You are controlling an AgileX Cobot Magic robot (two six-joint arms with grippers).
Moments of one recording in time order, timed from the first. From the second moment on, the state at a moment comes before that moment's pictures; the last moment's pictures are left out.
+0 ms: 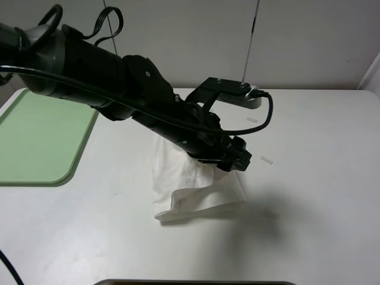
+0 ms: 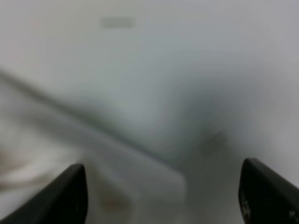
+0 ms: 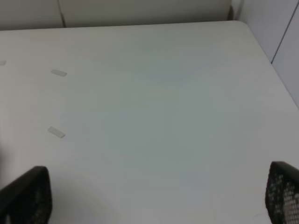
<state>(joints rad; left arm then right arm) -0.83 1.89 -1.08 -0.91 0.15 0.69 -0.09 0.00 -0.50 -0.03 1.02 -0.03</state>
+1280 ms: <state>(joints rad) -0.49 1.42 -0.76 -1.06 0.27 0.87 -0.09 0.00 -0.50 -0.03 1.02 -0.03</state>
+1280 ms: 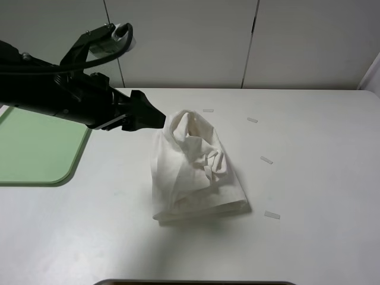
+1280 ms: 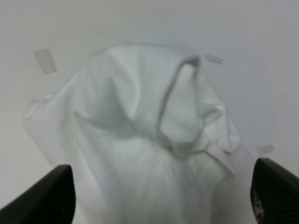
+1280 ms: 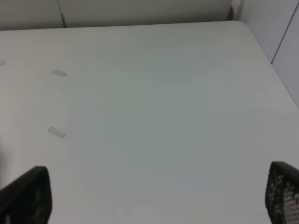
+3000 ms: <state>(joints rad) -0.71 2.13 -1.23 -1.71 0.31 1.37 -0.09 0.00 -0.50 -0.03 1.02 -0.03</state>
